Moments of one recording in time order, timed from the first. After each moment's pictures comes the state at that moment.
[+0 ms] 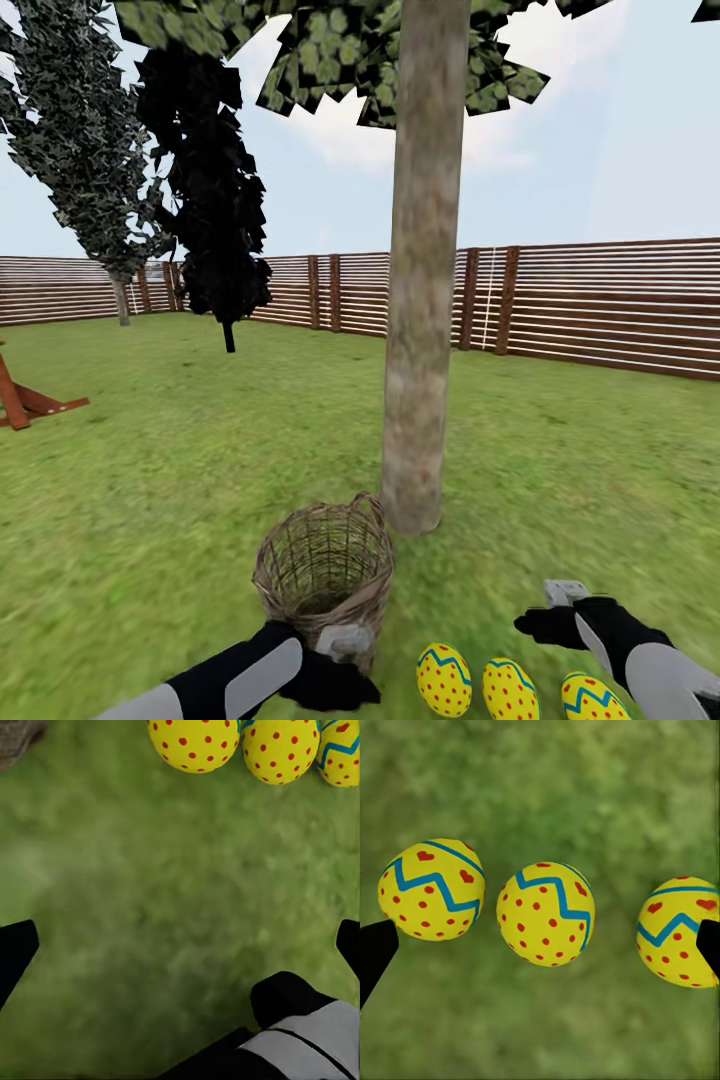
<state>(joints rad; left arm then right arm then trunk) -0.58 0.07 -1.12 -0.75 1.36 0.61 0.17 -0.69 -0.23 -0.29 -0.17 0.31 0.34 0.30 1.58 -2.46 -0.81</state>
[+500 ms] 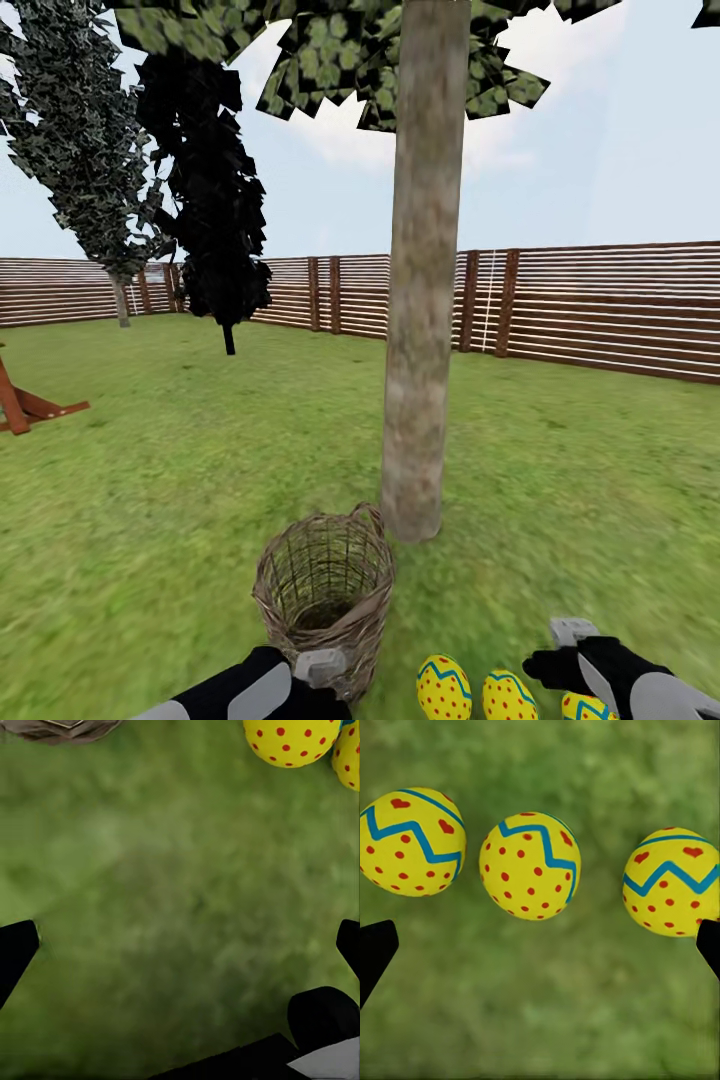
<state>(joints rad) -0.56 0.01 -1.13 -0.50 1.37 0.54 0.17 -0.66 -0.23 -0.29 -0.05 0.32 0.26 0.21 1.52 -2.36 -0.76</state>
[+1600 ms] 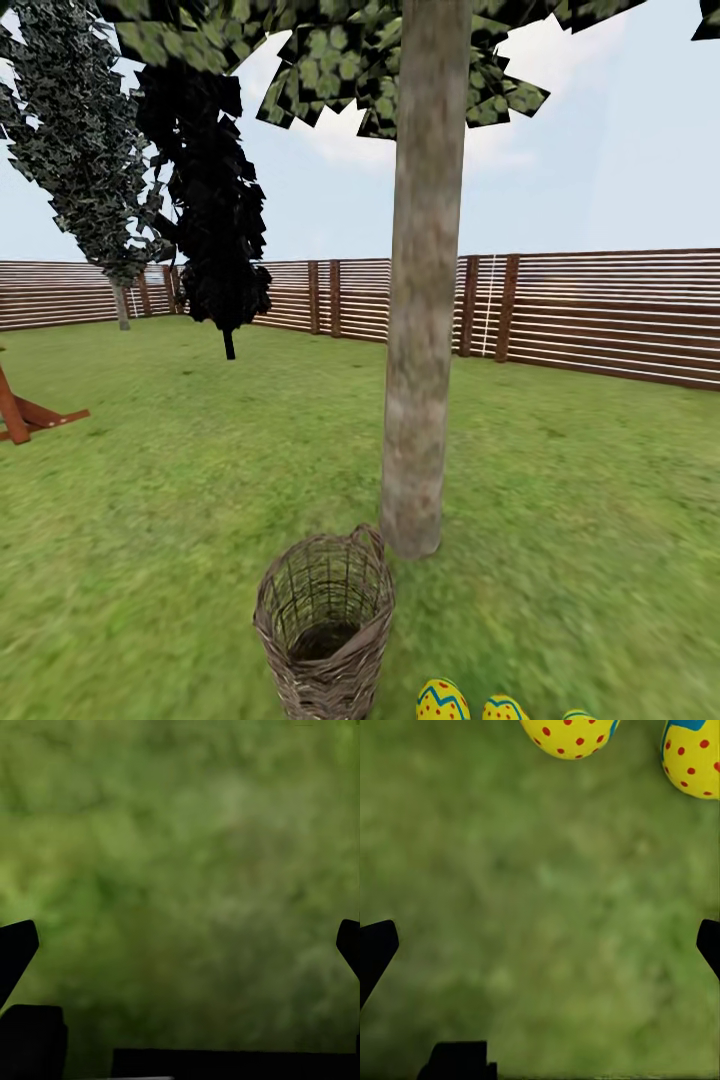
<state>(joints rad) -0.42 -0.05 -1.13 -0.19 1.37 0.27 0.17 -0.31 -0.09 -0.29 0.03 0.39 -0.08 -0.04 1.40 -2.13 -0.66</state>
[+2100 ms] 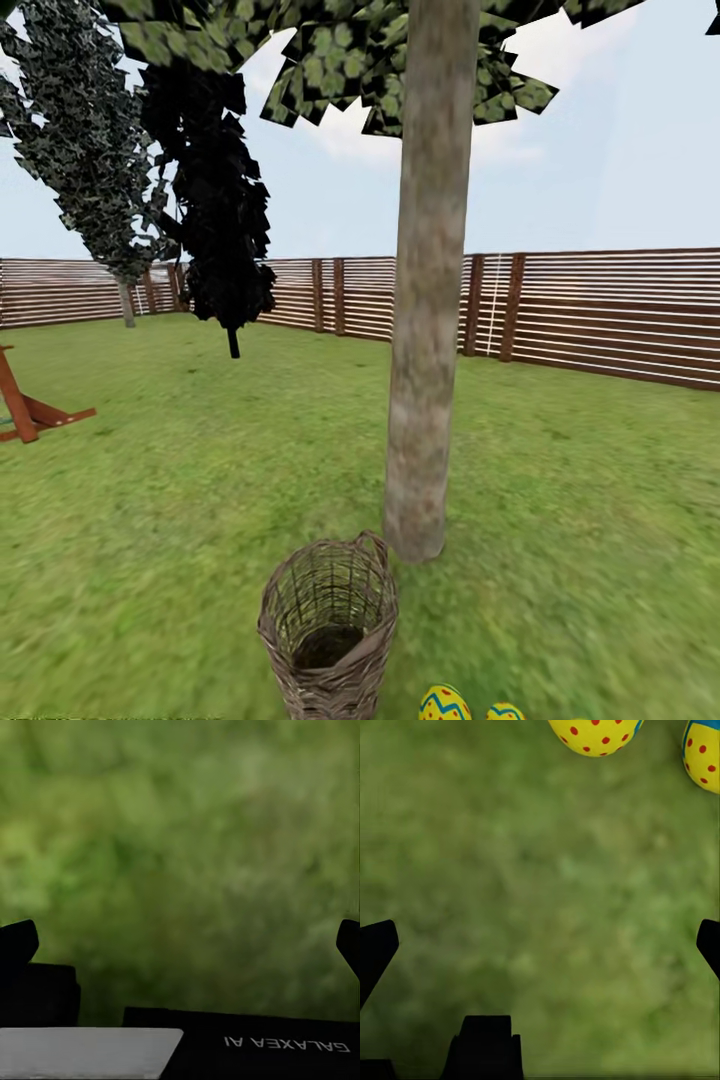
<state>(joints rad) -0.37 -0.06 -1.13 -0.16 1.37 0.25 0.17 -0.30 -0.07 -0.29 0.04 0.38 -0.07 -0.04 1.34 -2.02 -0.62</state>
